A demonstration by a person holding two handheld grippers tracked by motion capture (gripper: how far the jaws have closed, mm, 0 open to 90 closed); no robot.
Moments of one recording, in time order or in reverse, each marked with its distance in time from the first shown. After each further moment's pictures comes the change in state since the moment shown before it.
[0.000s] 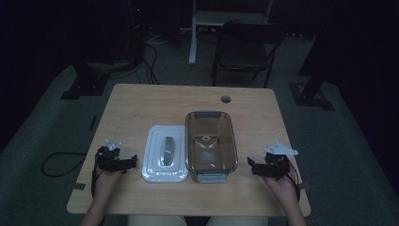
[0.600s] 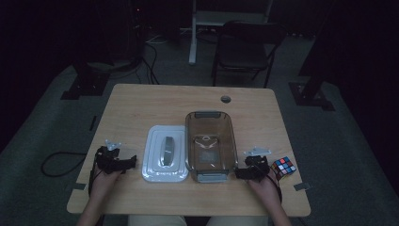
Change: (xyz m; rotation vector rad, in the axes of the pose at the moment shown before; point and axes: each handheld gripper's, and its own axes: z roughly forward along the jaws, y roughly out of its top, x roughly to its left) left arm 0.002 0.000 0.000 0.002 -0.006 0.009; right arm 0.035 -0.020 0.068 0.179 0.058 -0.021
